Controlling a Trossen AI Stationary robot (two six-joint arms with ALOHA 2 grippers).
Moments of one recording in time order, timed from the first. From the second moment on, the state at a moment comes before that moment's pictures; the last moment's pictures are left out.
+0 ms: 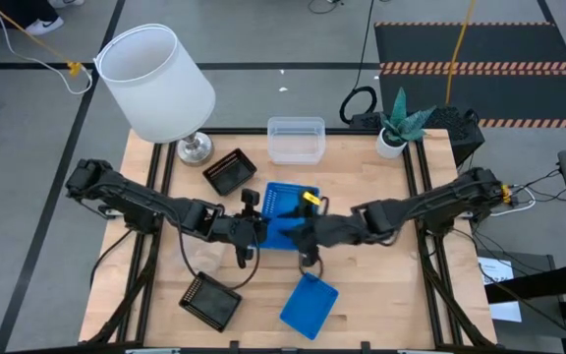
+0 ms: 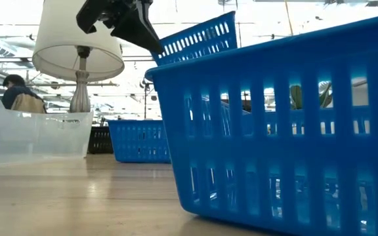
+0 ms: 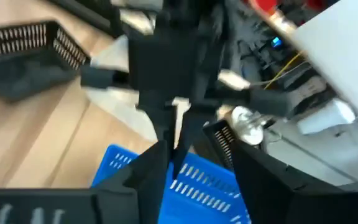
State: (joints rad) left arm -0.30 1.49 1.10 -0.42 -0.52 0.29; right arm 0.31 1.58 1.39 -0.32 0.47 -0.36
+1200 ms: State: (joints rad) left arm -0.44 1.50 1.19 -0.79 -0.50 -0.14; right arm 0.51 1.06 1.04 -0.37 0.87 -0.14
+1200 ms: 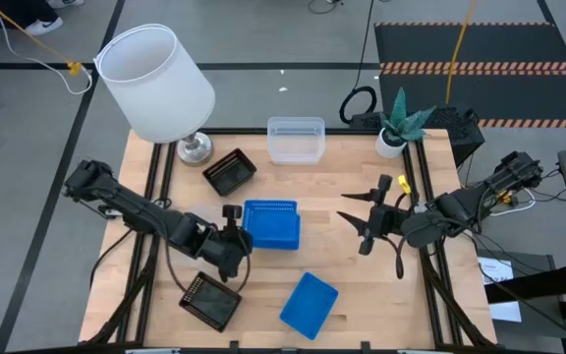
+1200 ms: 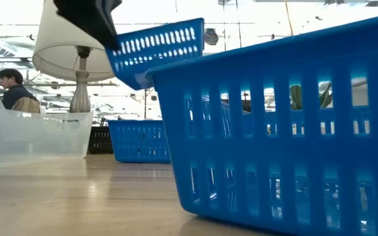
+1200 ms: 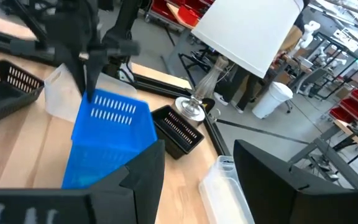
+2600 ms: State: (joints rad) left arm -0.38 1.68 1.17 -0.71 -0.41 -0.11; right arm 0.51 1.06 1.04 -0.36 0.87 -0.15
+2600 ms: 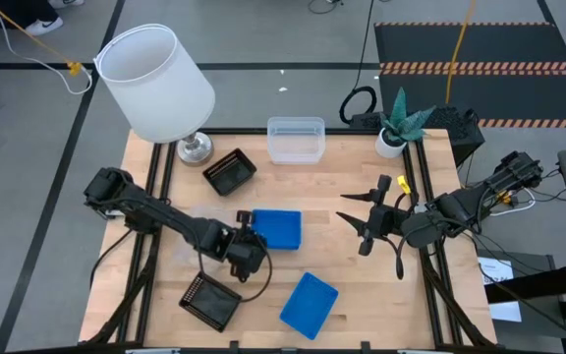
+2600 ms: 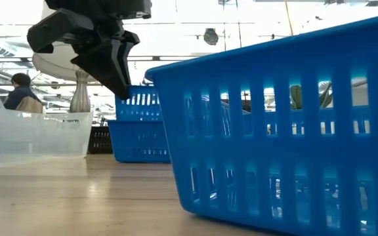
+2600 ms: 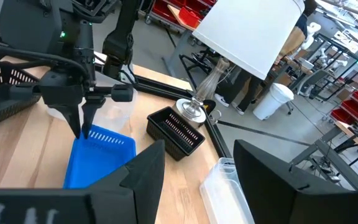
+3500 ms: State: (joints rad) left arm -0.39 1.50 1.17 -0.66 -0.41 -0.11; right arm 0.50 1.13 1.04 -0.32 0.63 -0.12
